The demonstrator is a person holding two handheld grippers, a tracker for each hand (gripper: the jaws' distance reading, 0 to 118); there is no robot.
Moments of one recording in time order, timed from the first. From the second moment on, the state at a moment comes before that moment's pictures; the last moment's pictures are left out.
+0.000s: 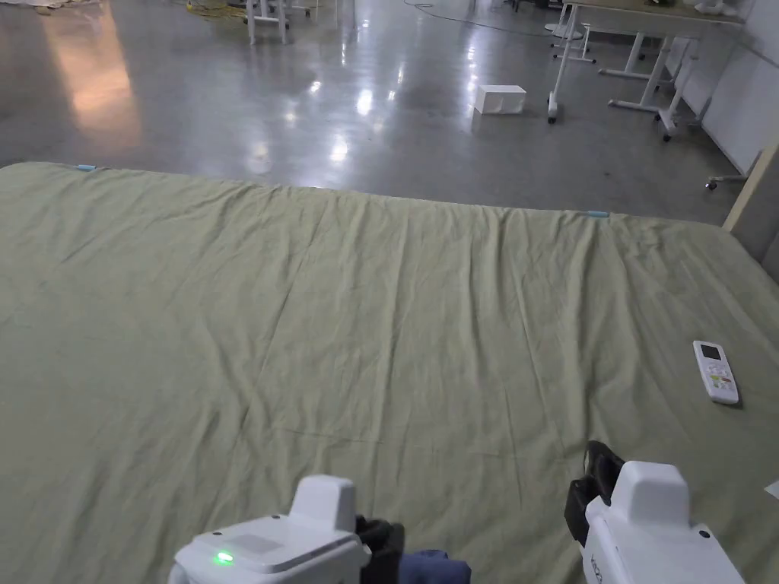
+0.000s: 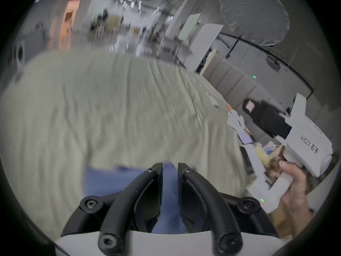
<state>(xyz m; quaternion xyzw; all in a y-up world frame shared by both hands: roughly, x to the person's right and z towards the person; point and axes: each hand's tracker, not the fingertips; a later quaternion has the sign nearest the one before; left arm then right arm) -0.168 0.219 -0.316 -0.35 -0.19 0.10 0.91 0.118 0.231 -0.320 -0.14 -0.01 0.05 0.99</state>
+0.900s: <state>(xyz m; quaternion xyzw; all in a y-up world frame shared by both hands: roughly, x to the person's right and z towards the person) -0.288 0.273 -0.320 -0.07 0.11 -0.02 0.99 0.108 0.287 -0.332 -0.03 -0.05 0.07 1.00</state>
